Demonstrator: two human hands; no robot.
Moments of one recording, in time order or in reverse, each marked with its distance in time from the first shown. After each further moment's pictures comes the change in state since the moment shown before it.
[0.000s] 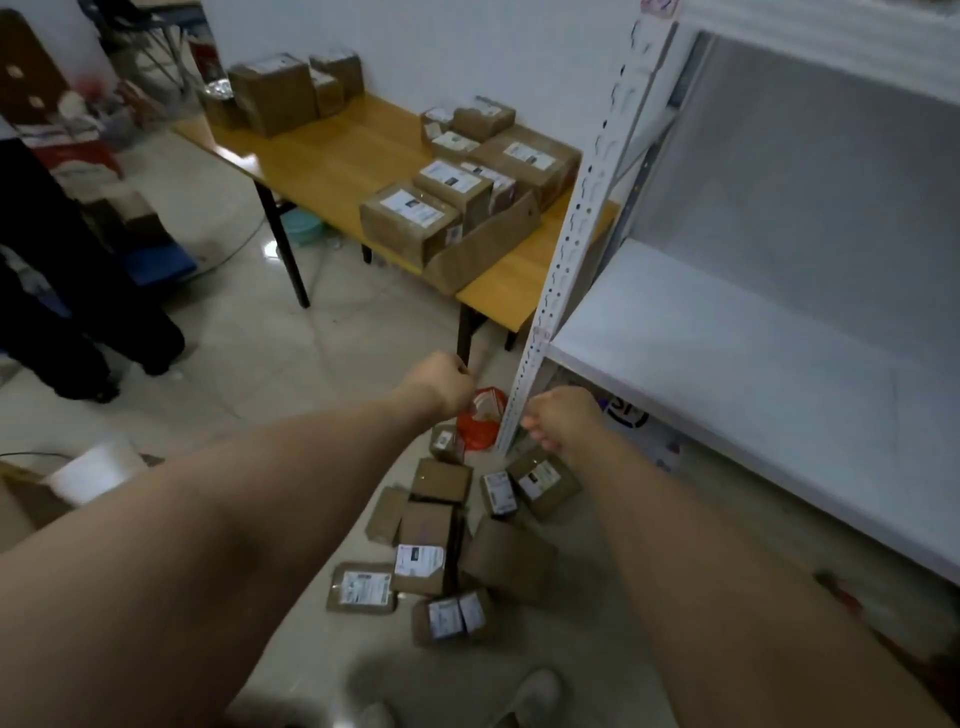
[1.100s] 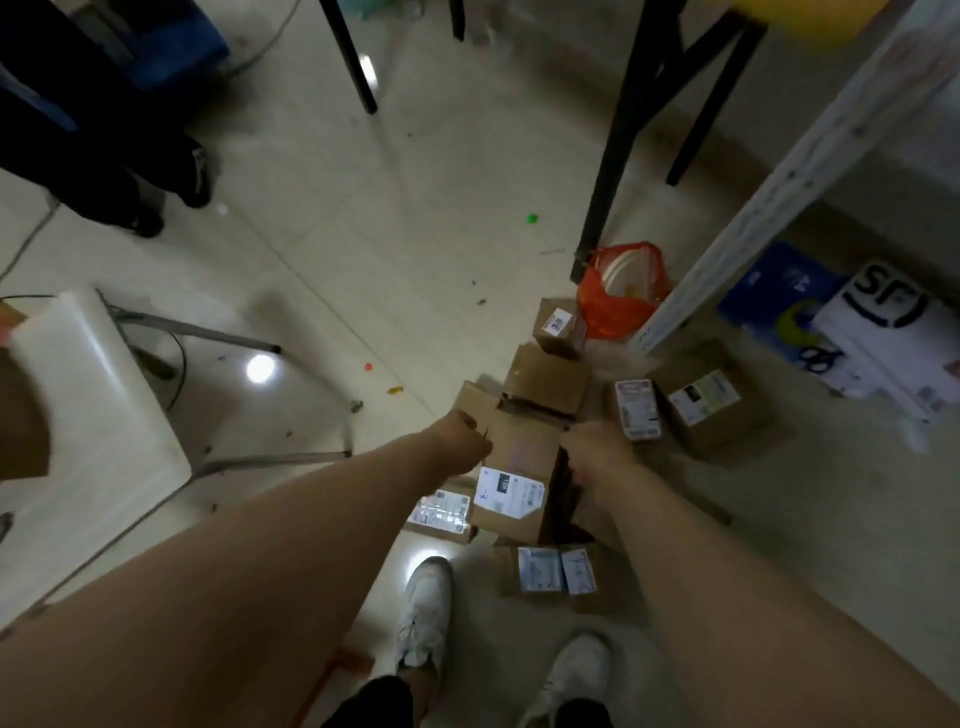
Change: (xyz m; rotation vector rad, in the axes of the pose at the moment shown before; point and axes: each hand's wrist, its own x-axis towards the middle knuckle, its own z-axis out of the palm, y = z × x) left_hand 0.209 -0.349 0.164 -0.165 -0.229 -0.596; right_hand 0.281 0.228 0.272 -0.262 -0.332 0.274
